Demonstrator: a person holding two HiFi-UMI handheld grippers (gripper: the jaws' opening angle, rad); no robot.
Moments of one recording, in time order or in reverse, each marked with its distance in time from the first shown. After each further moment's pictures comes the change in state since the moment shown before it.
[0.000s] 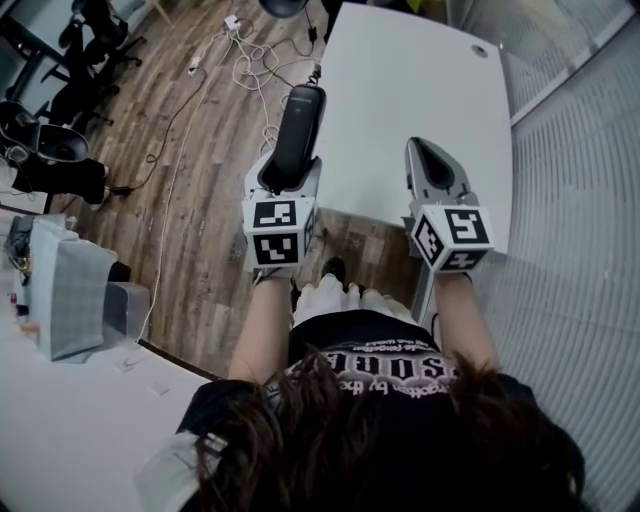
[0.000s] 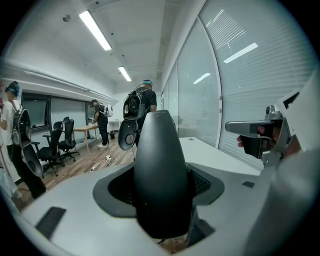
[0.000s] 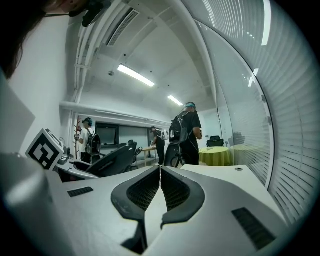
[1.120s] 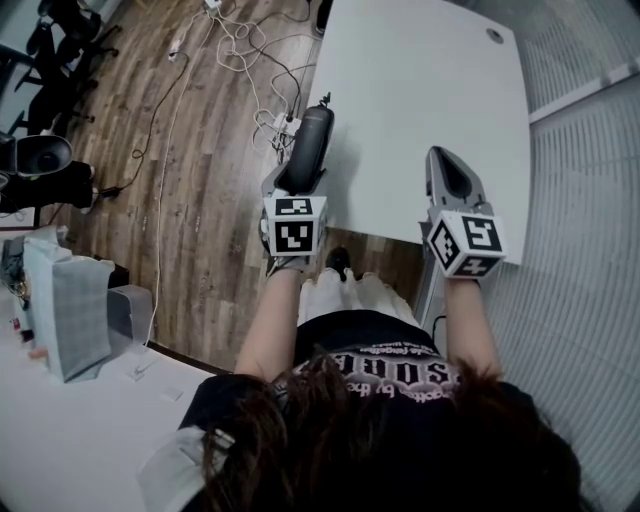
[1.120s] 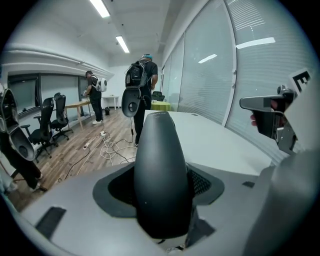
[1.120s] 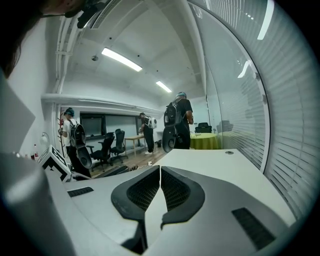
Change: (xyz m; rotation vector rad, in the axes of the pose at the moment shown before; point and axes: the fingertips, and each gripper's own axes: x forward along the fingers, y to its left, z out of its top) left arm 0.115 0.031 -0.101 -0.045 0.280 -0.069; right arm 0.062 -0.049 -0.065 0.050 0.147 -0.124
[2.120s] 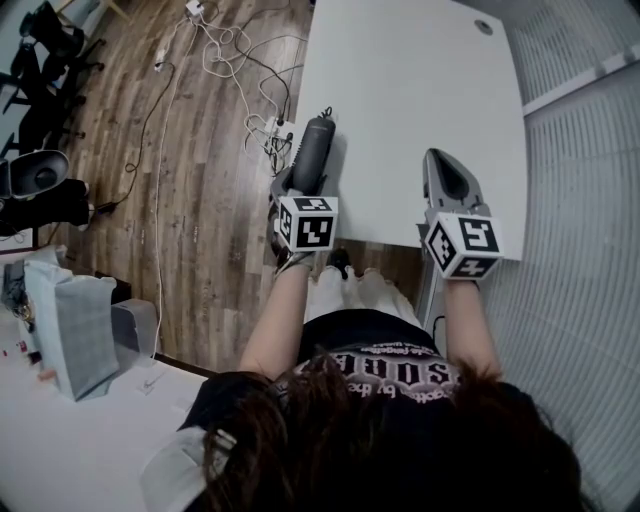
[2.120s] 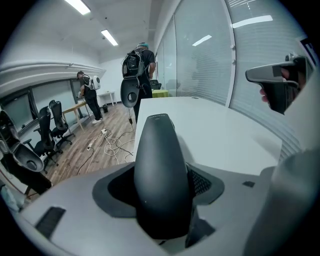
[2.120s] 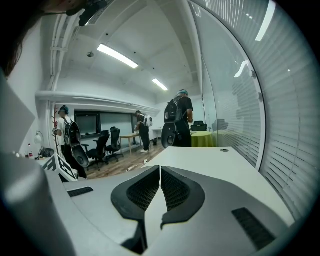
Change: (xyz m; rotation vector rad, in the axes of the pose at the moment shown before) left arm 0.046 -0.007 -0.023 0.102 0.120 0.037; right arm 0.006 -0.011 -0.004 0.010 0.030 -0.062
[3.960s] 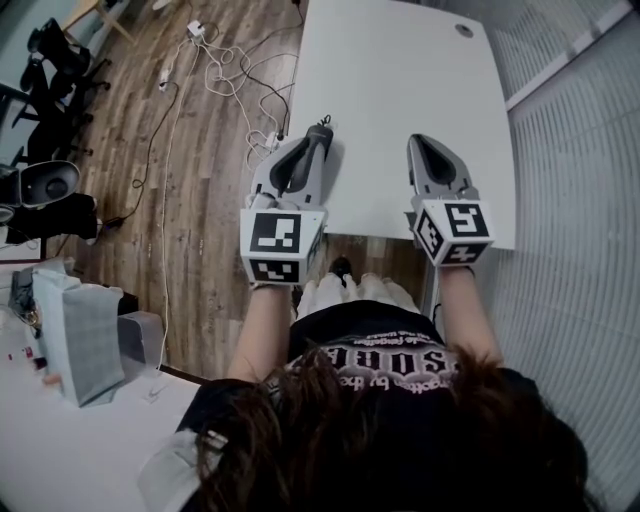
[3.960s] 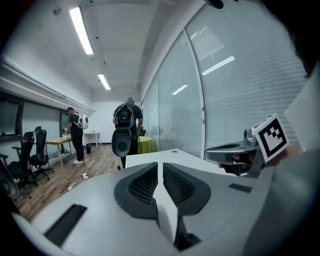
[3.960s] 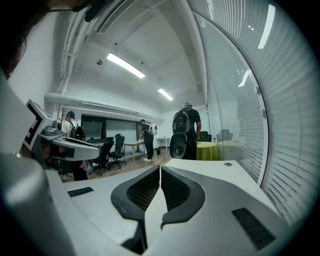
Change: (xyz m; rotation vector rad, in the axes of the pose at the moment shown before) left arm -0.162 -0.040 0.156 0.087 -0.539 -0.173; right arm -0.018 0.009 0.039 -0.044 -0.111 0.049
